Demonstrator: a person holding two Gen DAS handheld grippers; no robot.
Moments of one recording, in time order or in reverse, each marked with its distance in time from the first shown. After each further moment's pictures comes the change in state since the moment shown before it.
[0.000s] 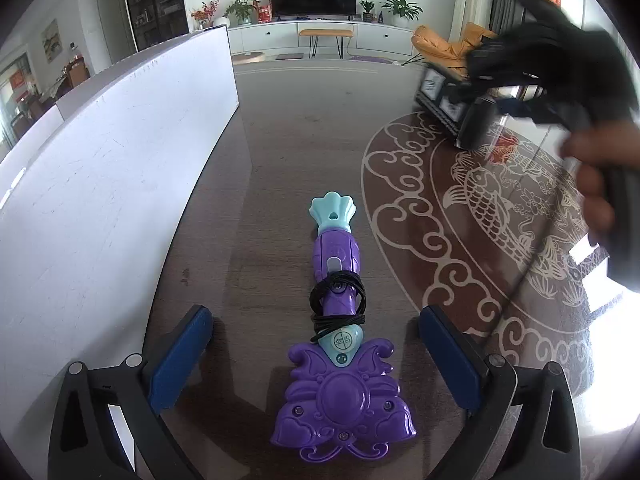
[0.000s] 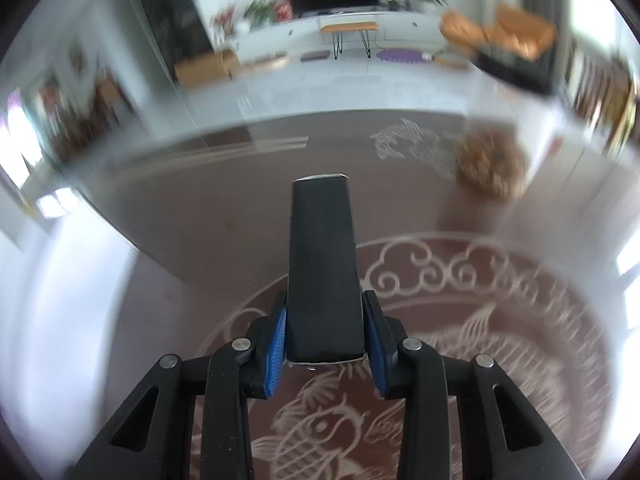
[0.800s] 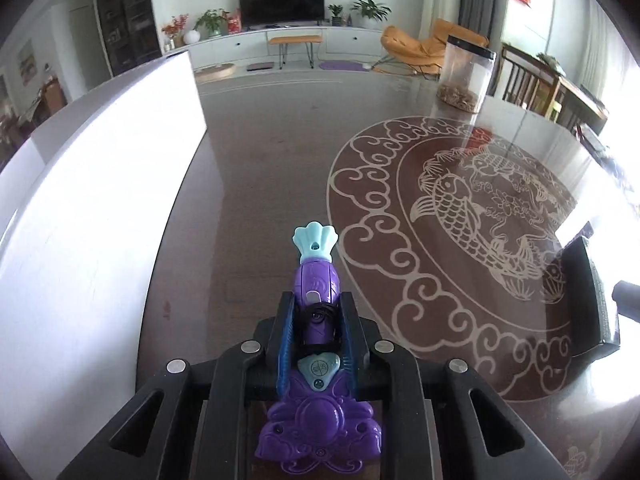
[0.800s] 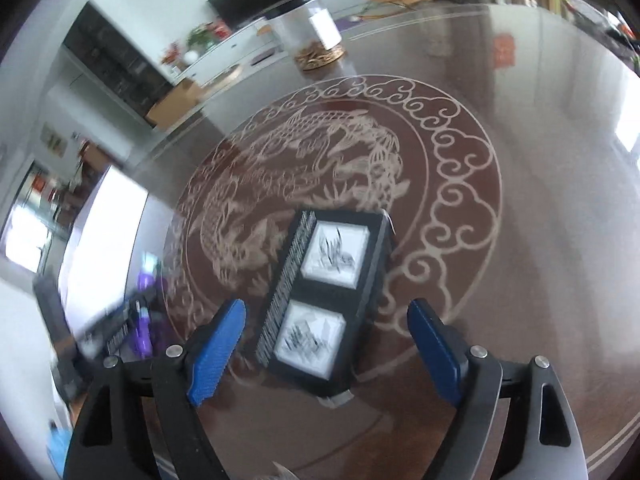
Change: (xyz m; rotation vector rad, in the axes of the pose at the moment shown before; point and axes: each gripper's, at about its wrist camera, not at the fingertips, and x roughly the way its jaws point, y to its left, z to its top) left arm -0.002 -0.017 0.021 0.073 -0.027 -0.065; right arm -0.136 -0.116 -0.187 0.294 0.042 0.027
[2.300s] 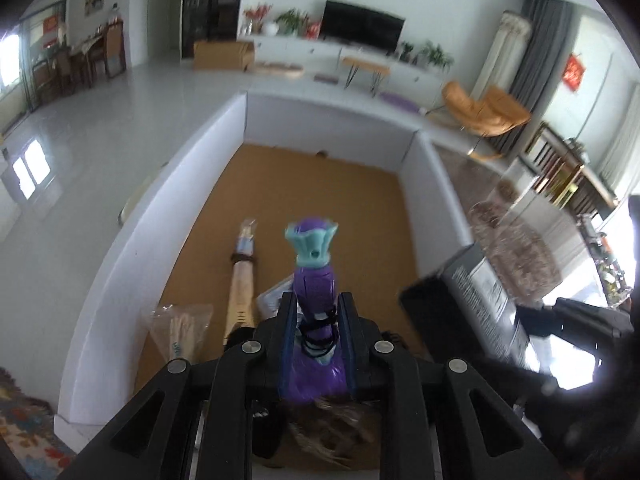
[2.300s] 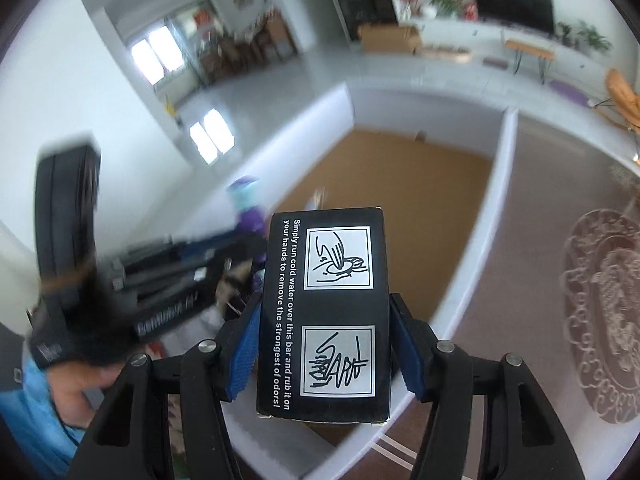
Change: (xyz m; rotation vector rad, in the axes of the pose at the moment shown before) left arm -0.176 0.284 -0.059 -0.263 -0.009 -0.007; right arm -0.004 0.428 -0.150 -0.737 0.161 0.288
